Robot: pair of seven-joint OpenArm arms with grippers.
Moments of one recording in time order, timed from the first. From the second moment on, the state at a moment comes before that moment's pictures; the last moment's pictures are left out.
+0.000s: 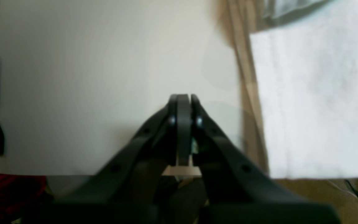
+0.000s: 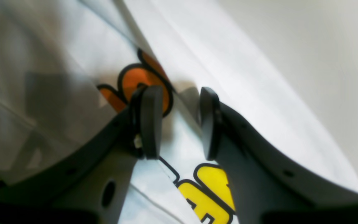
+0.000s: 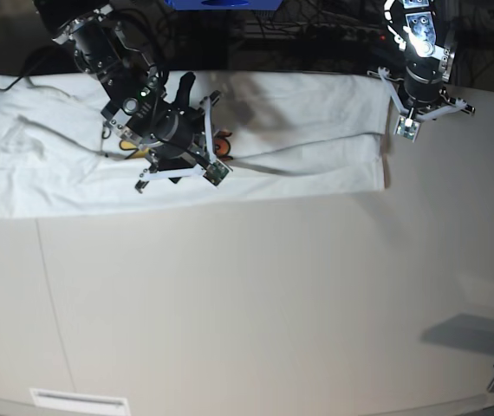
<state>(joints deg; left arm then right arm) 32.7 -8.2 -21.8 113.4 20.5 -24.2 38.8 -6.6 10.8 -29.3 106.8 -2.1 18.5 -58.2</state>
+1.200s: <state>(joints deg) 31.6 -8.3 -21.8 113.4 20.5 -24.2 38.8 -9.7 10.8 -28.8 111.5 -2.1 18.4 -65.6</state>
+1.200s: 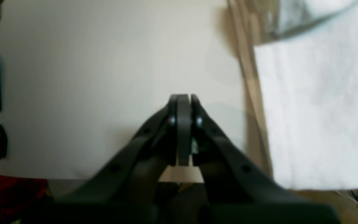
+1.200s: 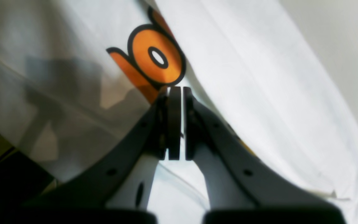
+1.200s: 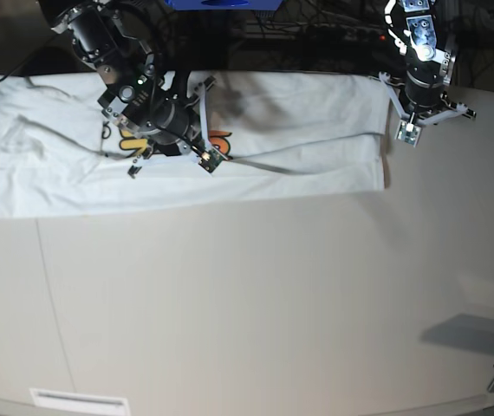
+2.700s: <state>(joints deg) 31.9 -8.2 -21.8 113.4 20.4 -24.2 38.8 1.9 16.7 -54.6 100.3 -2.7 -37.0 -58.8</state>
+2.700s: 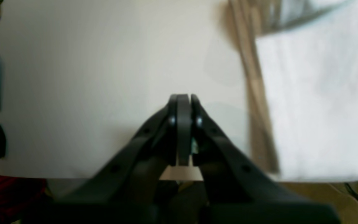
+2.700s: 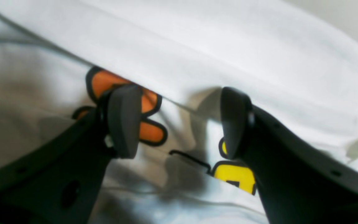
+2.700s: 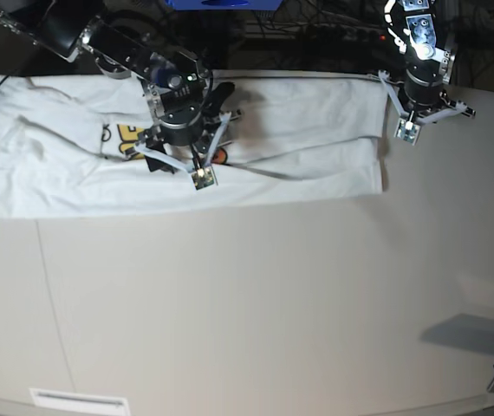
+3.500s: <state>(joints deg) 29.1 -8.7 -21.8 112.3 20.5 -24.2 38.7 3.5 16.9 -59.6 105.4 -10.0 -36.8 -64.9</state>
